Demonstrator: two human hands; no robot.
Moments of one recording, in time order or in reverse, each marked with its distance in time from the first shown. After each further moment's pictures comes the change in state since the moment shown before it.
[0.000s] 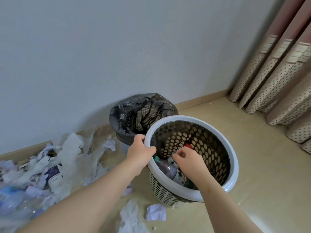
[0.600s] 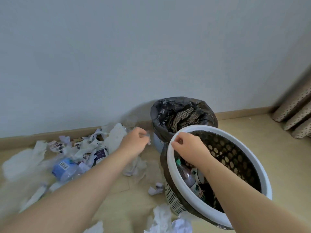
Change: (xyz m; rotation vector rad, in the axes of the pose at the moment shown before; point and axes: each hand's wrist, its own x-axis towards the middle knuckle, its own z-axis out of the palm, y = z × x) left_hand 0.007 -0.062 -0.148 0.091 0.152 0.035; right_hand 0.008 -0.126 0.074 -0.348 -0.179 -0.323
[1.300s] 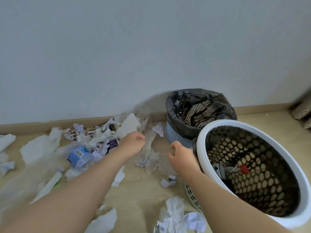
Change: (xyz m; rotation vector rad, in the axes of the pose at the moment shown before) left_hand 0.005 -0.069 -0.025 -0.047 -0.035 -0.161; right_hand 0.001 -0.018 0.093 0.001 -0.078 0.039
